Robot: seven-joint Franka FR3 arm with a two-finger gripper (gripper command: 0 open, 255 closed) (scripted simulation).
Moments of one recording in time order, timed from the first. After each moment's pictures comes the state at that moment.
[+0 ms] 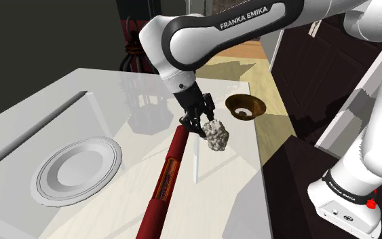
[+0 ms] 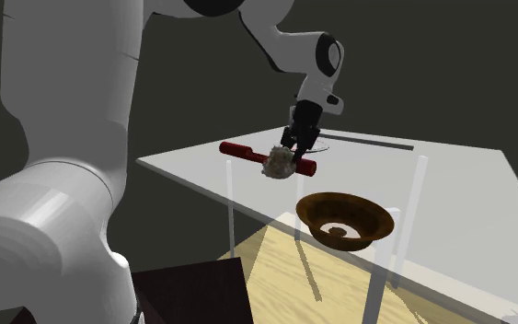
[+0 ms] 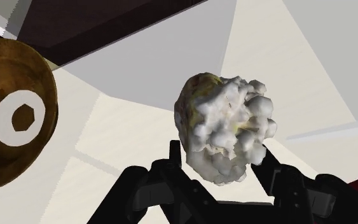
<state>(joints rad) 0.06 0.31 0.62 -1.69 -0.09 1.43 0.54</state>
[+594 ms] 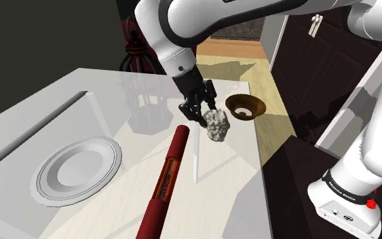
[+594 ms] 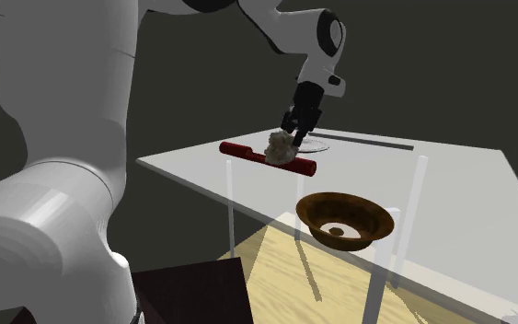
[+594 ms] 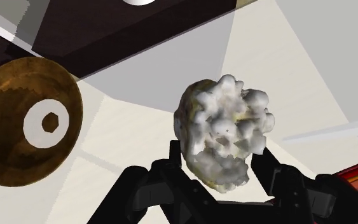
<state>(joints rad) 0.06 0.28 0.62 -1.59 -0.08 1.31 0.53</state>
